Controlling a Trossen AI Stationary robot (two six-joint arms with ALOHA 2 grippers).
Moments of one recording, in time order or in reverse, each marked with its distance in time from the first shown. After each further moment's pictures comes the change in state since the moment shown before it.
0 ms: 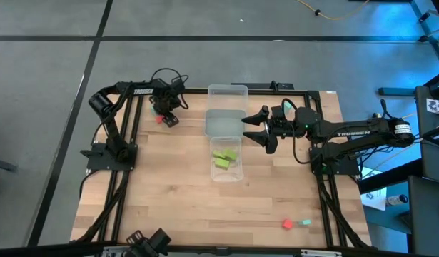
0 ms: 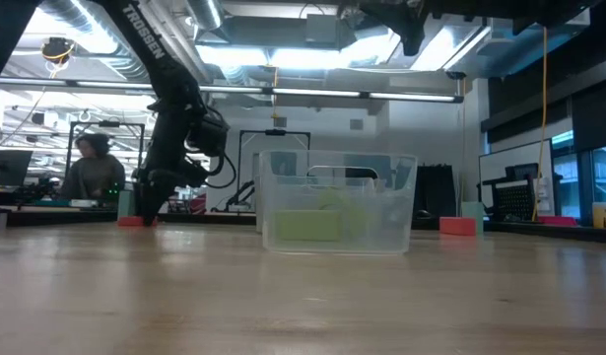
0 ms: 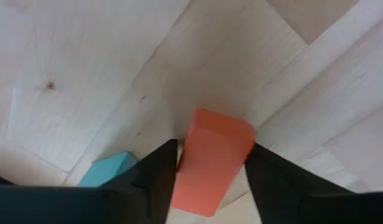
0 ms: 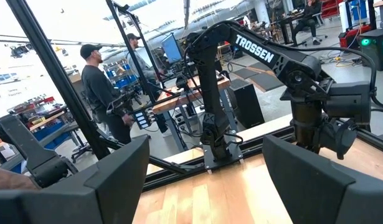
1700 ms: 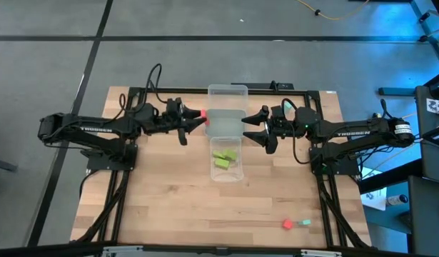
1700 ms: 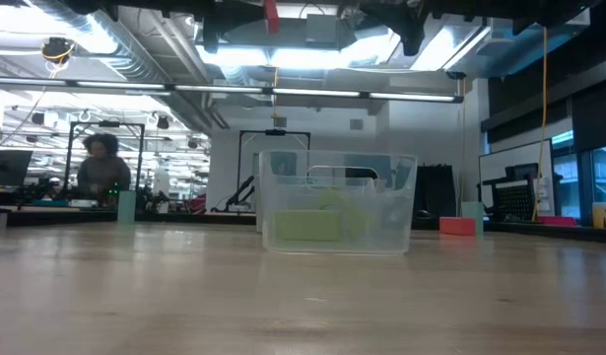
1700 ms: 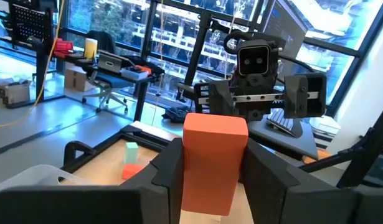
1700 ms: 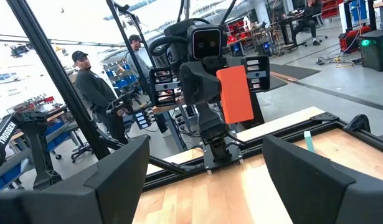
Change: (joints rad) left arm -0.726 -0.752 -0.357 1.361 0.027 -0.432; right arm 0.000 0.000 0.000 0.001 0.000 -0.003
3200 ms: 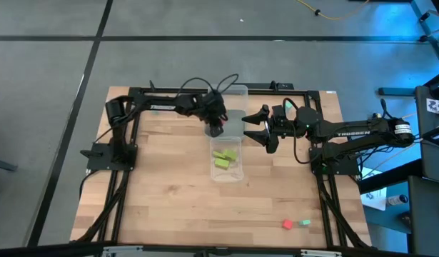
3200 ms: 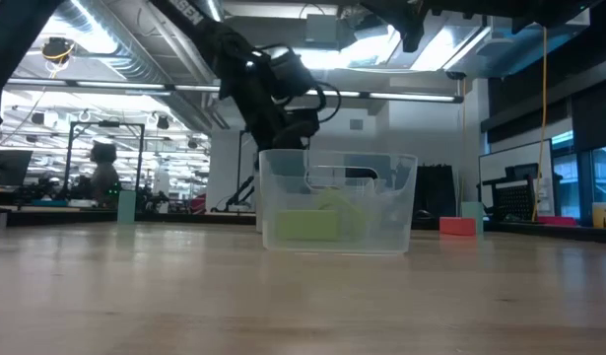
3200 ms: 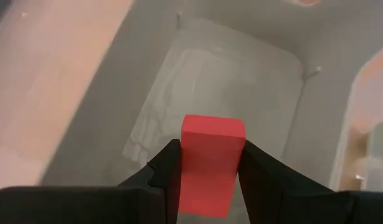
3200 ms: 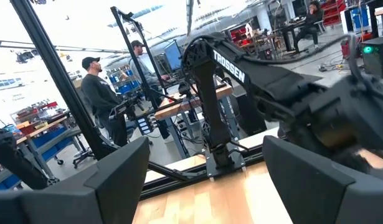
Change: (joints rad) left arm 0.272 0.849 0.619 -0.842 0.194 0.256; right arm 0.000 0.000 0.000 0.030 0.000 0.001
